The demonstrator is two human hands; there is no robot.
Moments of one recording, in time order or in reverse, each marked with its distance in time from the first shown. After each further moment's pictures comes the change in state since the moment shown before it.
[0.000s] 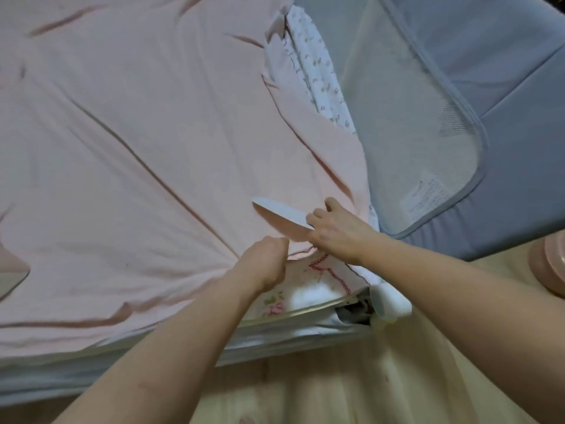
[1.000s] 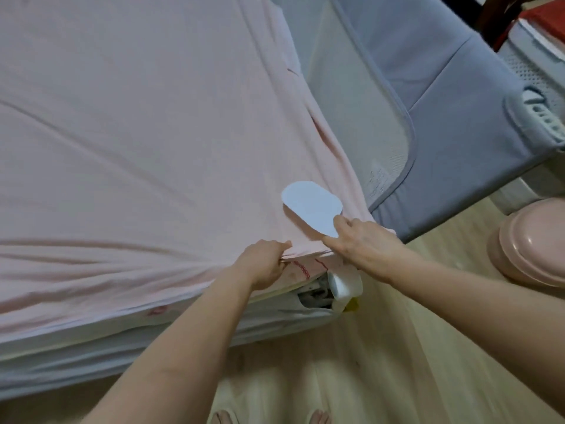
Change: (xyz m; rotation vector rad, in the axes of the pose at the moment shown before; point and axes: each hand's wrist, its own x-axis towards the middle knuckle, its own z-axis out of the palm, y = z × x) left_hand 0.004 0.056 0.021 -0.114 -0.108 0.089; right_hand -0.119 0.015 0.009 0.035 -0.220 0.225
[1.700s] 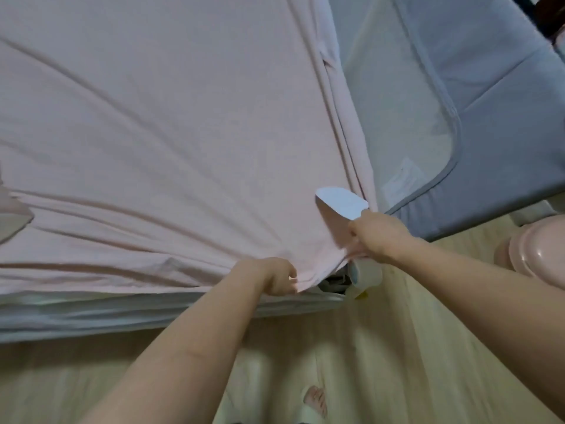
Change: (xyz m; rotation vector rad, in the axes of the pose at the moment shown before) left_hand -0.041 -0.009 0.014 -0.074 -0.466 -0.081; right_hand 0.033 -0.017 0.004 0.262 -0.269 0.222
